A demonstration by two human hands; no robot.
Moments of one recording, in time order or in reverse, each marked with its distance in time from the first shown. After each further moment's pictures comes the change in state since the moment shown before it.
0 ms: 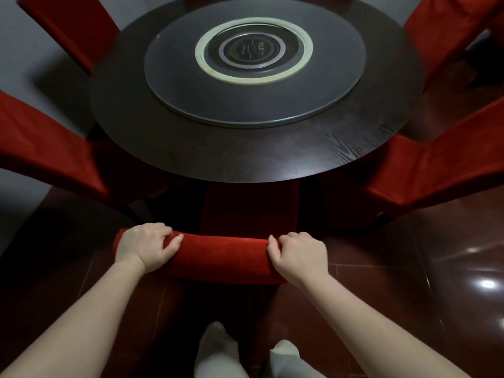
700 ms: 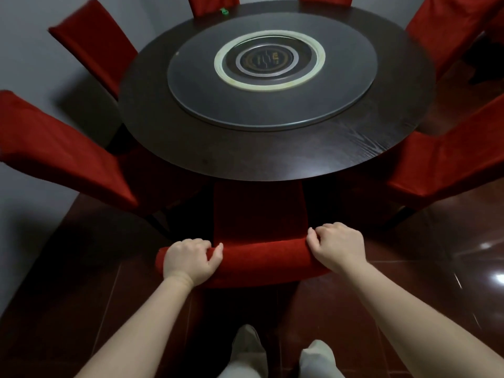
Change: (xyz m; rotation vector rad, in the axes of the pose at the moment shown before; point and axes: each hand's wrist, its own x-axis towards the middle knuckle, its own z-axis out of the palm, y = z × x) left_hand -0.053 -0.024 -0.002 -0.023 0.080 -0.039; right_hand -0.009 -0.048 0.010 -0.117 0.032 0.055
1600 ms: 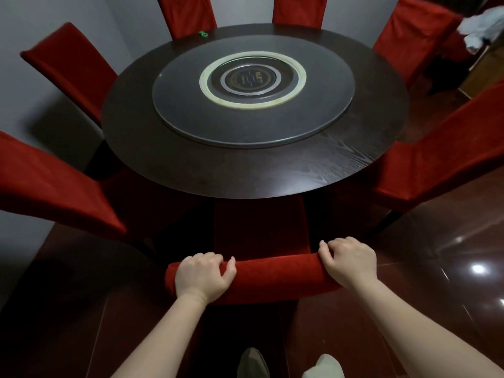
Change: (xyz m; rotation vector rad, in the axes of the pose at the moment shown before) left_hand 0.027 -0.009 -0.011 -0.077 -0.045 0.057; right_hand -0.003 -0.022 -0.010 -0.003 -0.002 0.211
